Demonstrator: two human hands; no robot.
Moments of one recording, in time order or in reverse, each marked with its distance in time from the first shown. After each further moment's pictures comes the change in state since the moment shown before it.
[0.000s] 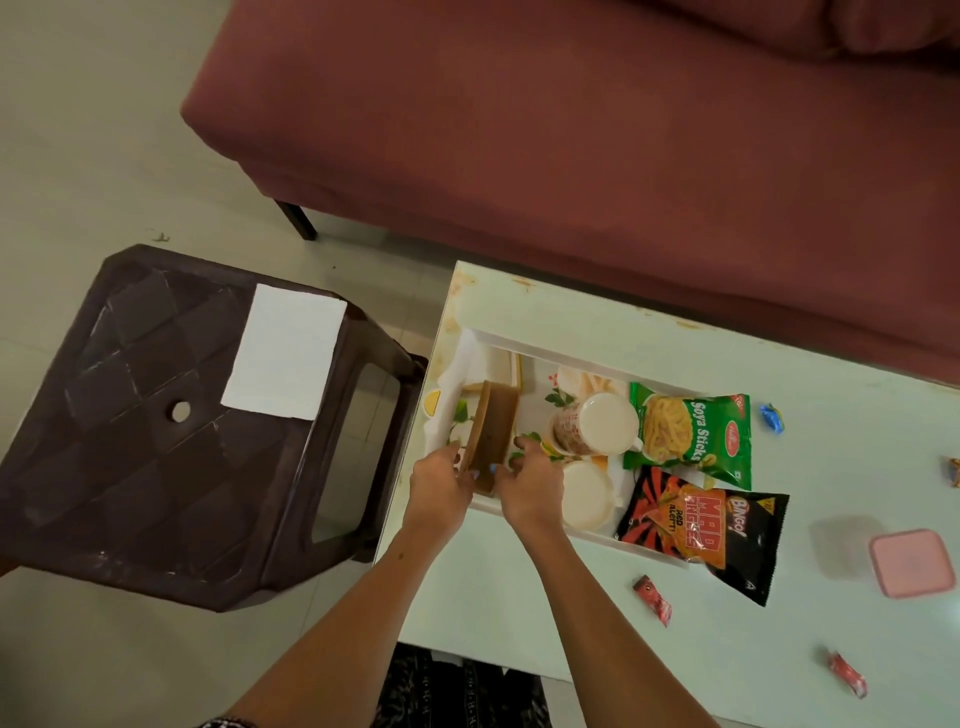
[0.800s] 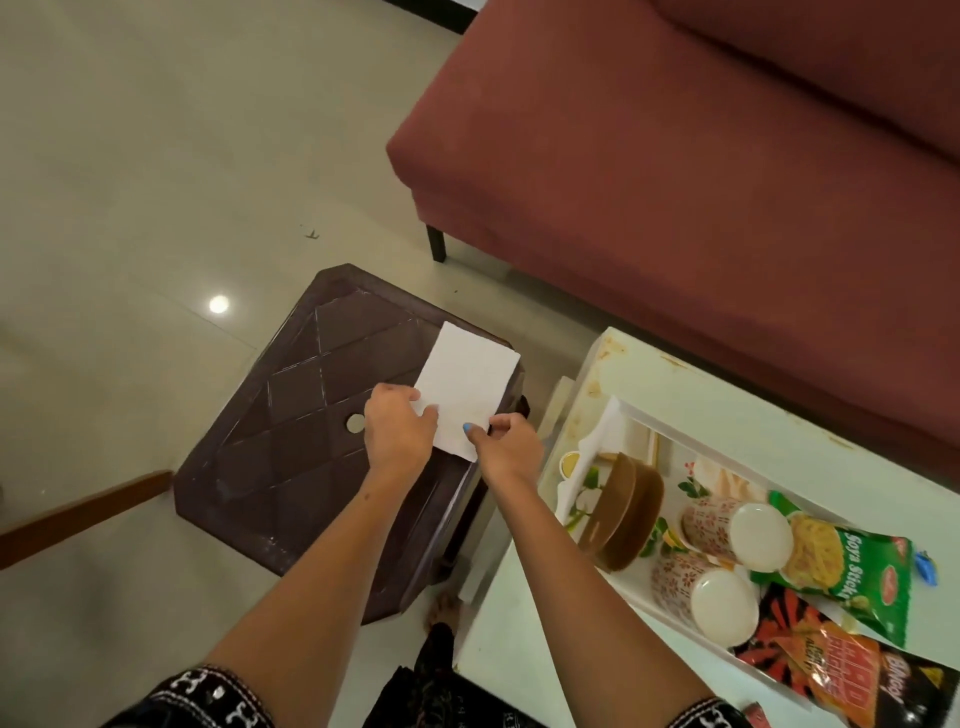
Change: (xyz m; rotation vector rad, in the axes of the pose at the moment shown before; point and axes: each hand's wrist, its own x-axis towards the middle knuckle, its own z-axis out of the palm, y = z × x) left_hand 0.068 -0.039 -0.215 0.037 0.527 -0.143; right_hand -0.020 -0.175 0.129 0.111 -0.111 -0.049
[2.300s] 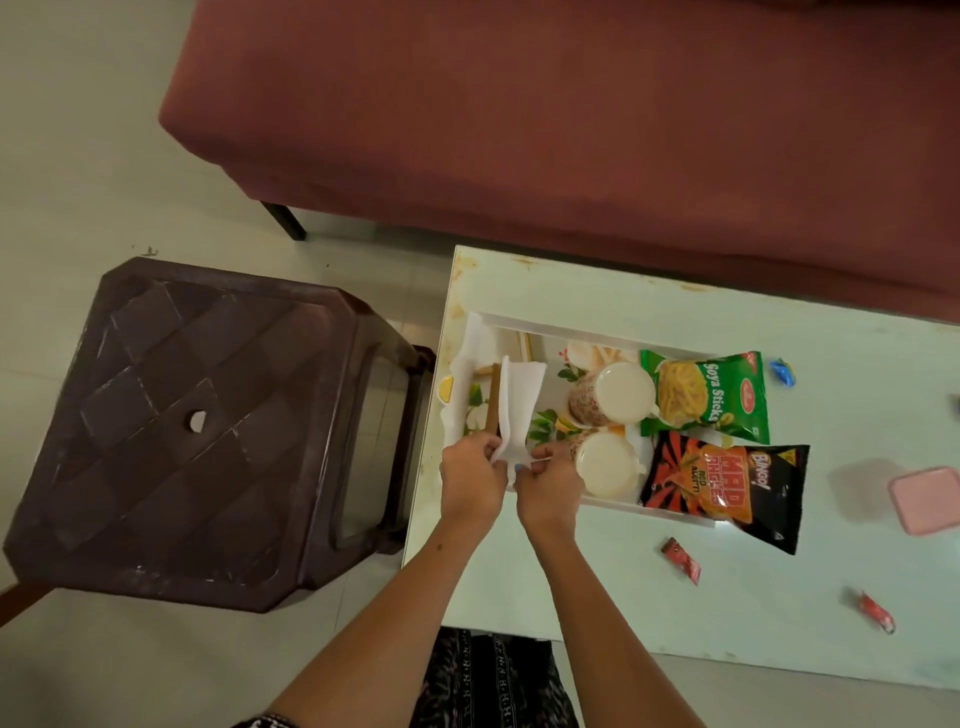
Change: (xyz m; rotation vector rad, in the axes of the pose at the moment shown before) left_hand -0.186 0.038 0.136 -0.028 -0.492 0.254; right_hand -0.024 0.176 -0.125 0.075 0.290 0.164
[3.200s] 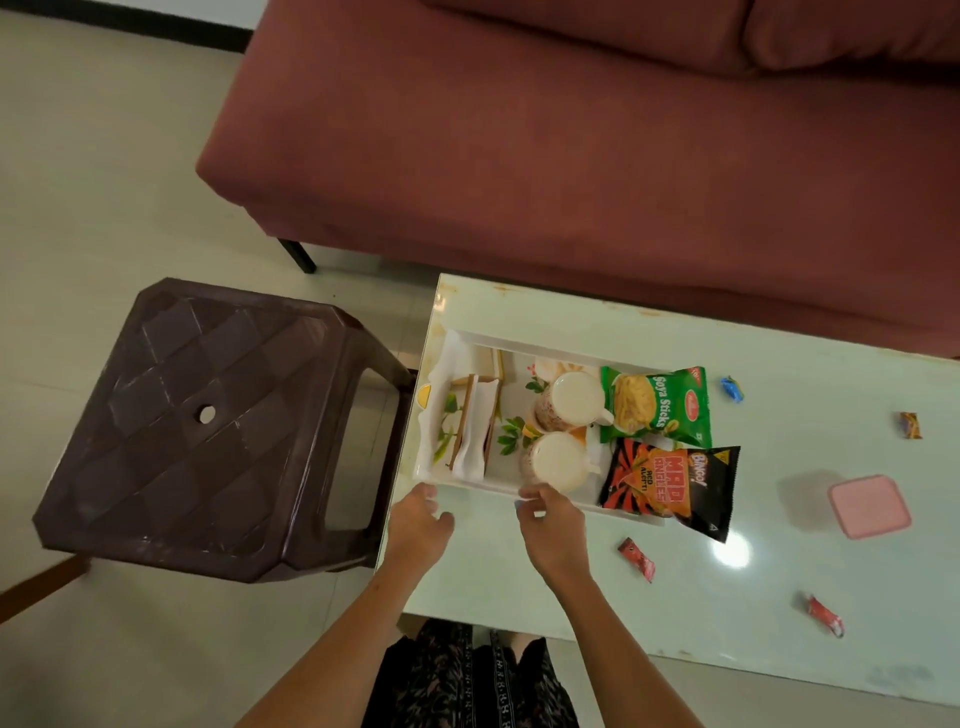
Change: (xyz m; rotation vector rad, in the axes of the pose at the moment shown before) left_hand -0.055 -0.037 -0.007 0.019 -0.071 -0.209; right_hand -0.024 0.056 -0.072 -0.075 -0.161 -0.208
